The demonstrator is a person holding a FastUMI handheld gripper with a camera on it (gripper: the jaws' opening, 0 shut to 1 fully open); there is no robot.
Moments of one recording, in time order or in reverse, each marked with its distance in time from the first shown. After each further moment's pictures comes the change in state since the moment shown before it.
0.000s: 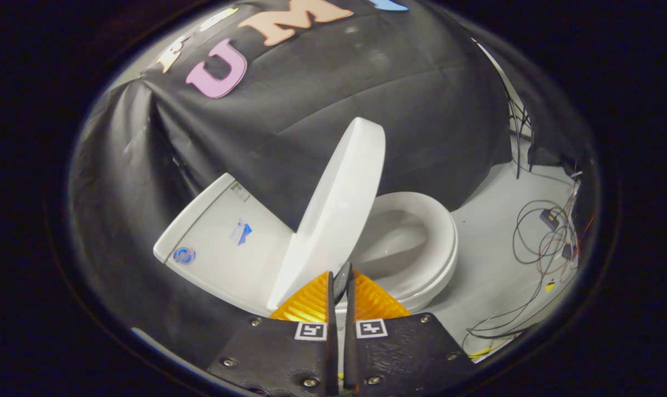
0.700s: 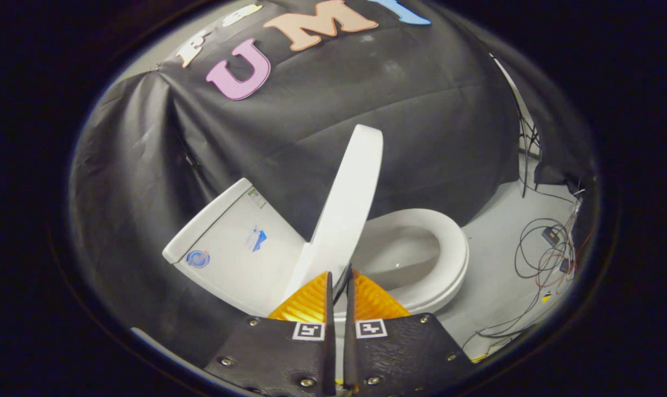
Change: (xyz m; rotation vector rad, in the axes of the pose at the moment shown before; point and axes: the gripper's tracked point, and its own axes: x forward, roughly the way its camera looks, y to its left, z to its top) arm -0.012 0.048 0.016 -0.031 -0.070 0.050
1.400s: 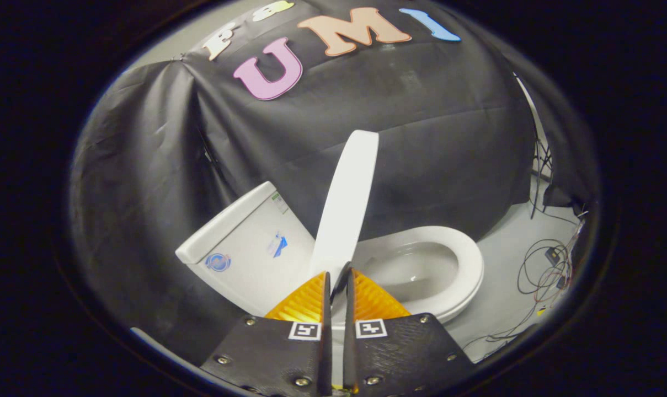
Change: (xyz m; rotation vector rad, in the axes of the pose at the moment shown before) arm 0.003 0.064 0.012 -0.063 -0.054 0.056
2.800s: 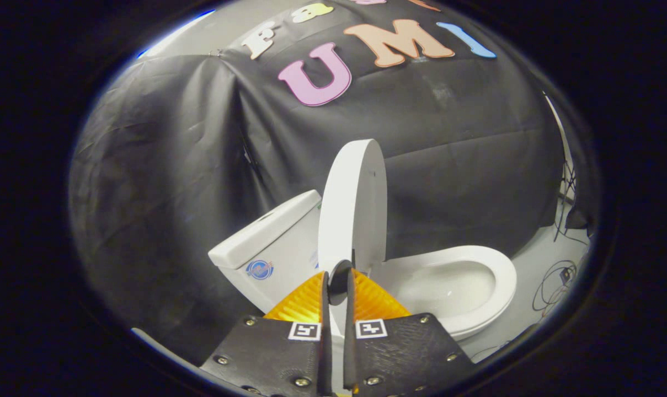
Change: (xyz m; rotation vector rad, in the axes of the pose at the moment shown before) arm 0.012 0.080 0.003 -0.123 -0.068 0.127
